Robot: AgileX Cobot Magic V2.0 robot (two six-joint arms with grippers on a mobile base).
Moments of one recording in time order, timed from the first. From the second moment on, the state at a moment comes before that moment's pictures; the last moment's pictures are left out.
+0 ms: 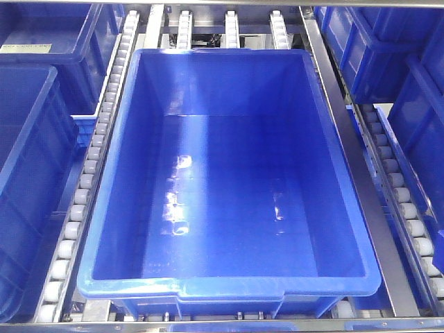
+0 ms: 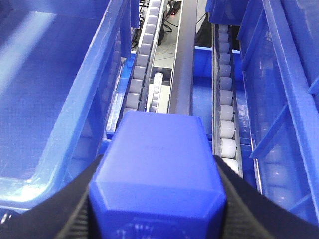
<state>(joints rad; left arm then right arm) -0.01 0.03 0.03 0.01 0.10 -0.04 -0.03 0.31 -0.38 0.17 0.59 -0.28</state>
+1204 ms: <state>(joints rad) -0.01 0.03 0.03 0.01 0.10 -0.04 0.05 0.59 -0.56 0.17 0.61 -0.20</state>
